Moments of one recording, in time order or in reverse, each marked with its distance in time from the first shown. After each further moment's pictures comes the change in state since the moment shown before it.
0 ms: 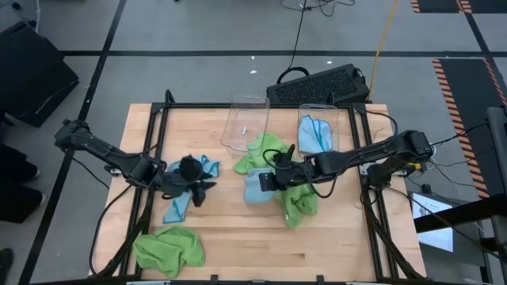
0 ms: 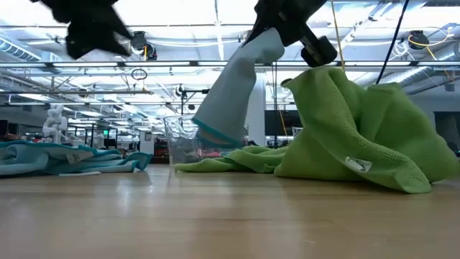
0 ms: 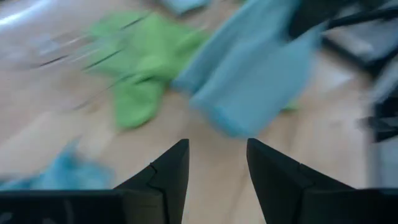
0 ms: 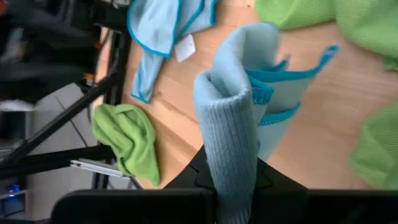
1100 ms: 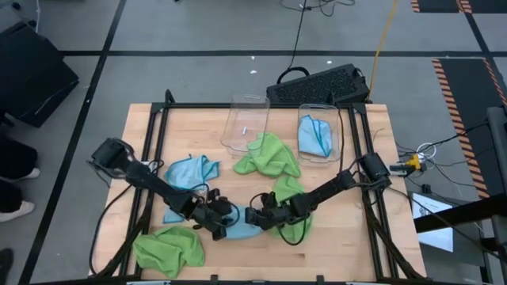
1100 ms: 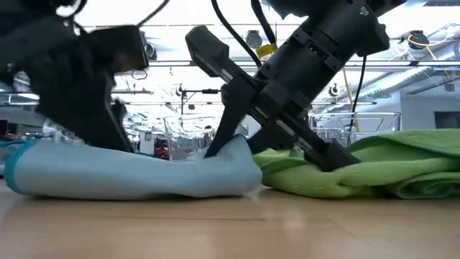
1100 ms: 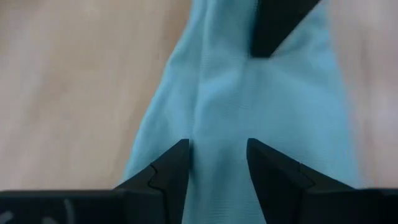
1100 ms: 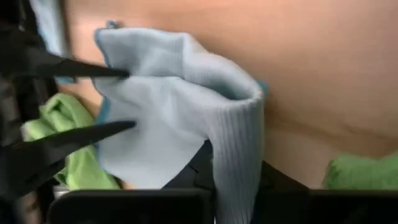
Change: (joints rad) left arm -0.086 0.645 0.009 0.412 0.185 0.173; right arm 0.200 0.488 0.000 0.427 0.095 0.441
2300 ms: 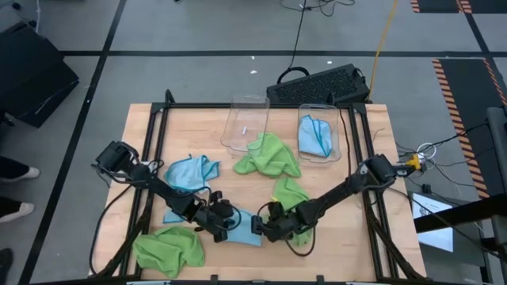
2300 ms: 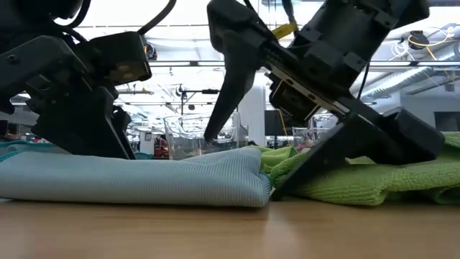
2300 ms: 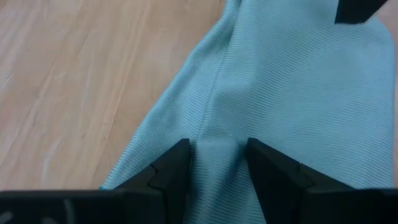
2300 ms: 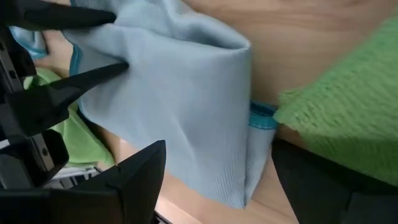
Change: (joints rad) left arm -0.008 0.094 0.004 0.049 0.002 0.019; right arm 0.085 -0.036 0.004 -0.103 -0.055 0.180
